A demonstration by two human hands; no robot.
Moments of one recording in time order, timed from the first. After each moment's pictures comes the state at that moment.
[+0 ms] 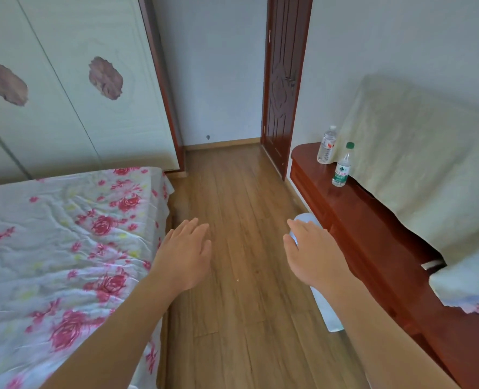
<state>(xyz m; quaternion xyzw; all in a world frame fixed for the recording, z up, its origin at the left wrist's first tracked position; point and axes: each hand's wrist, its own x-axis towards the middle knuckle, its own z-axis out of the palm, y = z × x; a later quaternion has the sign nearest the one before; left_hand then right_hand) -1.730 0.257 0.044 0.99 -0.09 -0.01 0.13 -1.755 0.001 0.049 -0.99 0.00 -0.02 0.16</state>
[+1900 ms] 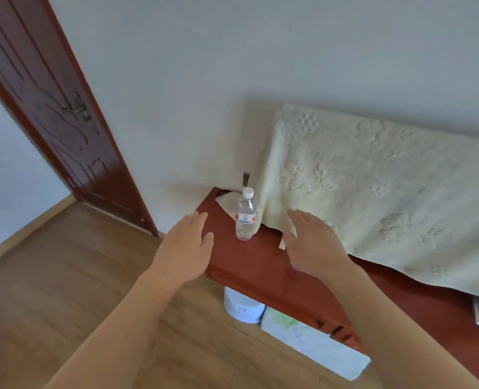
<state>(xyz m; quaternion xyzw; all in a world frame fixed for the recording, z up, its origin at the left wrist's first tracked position) -0.911 -0.092 0.008 0.84 -0.50 -0.13 0.17 -1.126 -0.230 0.027 -0.89 0.43 -0.07 0.15</state>
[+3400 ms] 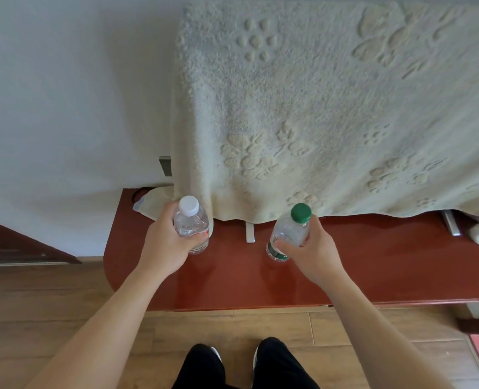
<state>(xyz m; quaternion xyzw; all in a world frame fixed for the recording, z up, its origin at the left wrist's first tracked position) -0.839 -0.308 -0.163 0.72 -0.51 -0.32 0.33 -1.129 -0.318 -0.150 -0.59 0.68 -0.24 0.36</state>
